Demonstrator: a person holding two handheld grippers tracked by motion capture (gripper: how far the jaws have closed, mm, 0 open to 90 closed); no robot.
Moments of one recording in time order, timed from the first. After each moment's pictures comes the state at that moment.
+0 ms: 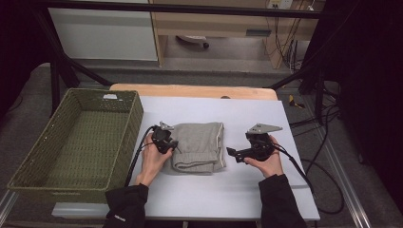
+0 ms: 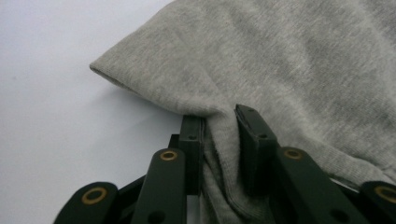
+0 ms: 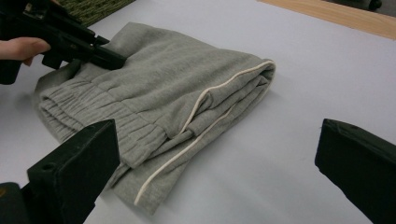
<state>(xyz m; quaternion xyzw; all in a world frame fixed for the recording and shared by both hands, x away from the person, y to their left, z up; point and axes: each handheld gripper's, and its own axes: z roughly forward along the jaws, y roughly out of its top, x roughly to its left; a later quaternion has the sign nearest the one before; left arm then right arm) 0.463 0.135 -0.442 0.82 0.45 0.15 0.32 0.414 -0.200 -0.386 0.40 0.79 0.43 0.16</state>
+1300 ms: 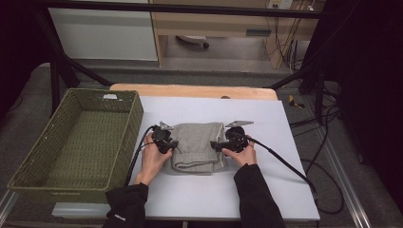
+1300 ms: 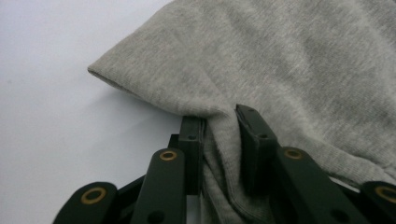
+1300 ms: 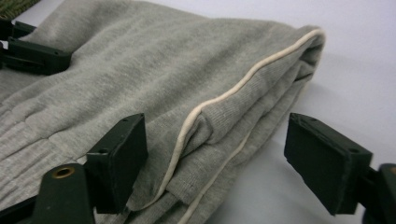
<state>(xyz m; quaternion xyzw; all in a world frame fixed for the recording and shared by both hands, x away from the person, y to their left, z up) 0.464 0.137 -0.443 0.82 0.44 0.15 0.33 0.470 -0.149 -0.442 0.45 0.79 0.39 0.12</state>
